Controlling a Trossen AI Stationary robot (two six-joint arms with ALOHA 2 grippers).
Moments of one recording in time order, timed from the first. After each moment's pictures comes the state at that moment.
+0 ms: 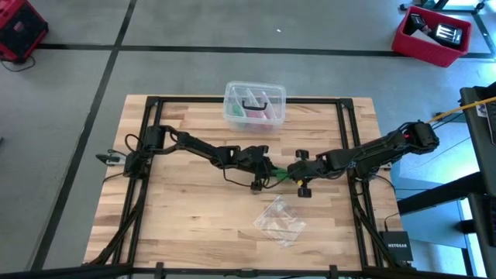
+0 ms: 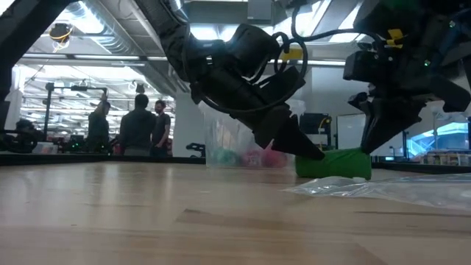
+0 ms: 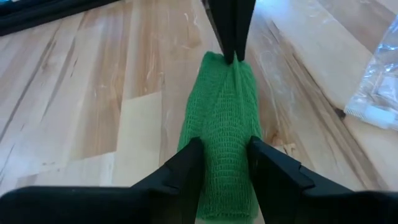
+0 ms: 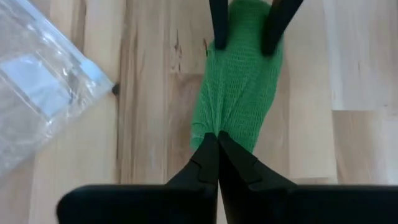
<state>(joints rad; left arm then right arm) 0.06 2.17 1.23 0.31 0.01 0.28 0.19 1.31 0.60 -0.39 0.15 0.11</state>
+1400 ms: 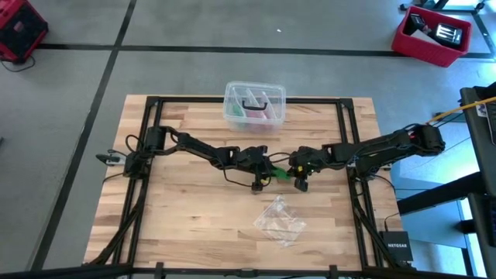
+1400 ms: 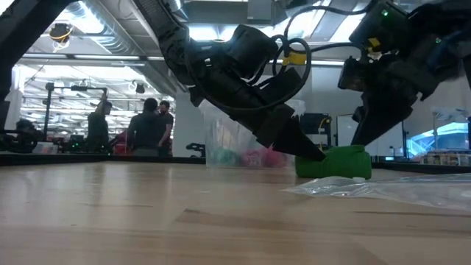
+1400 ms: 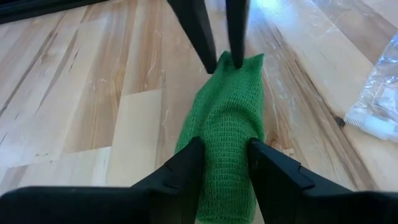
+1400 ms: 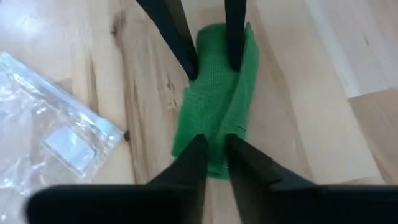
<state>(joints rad) 0.05 2.17 1.23 0.36 0.02 0.21 0.01 1.23 0.49 -0.17 -0.06 0.28</state>
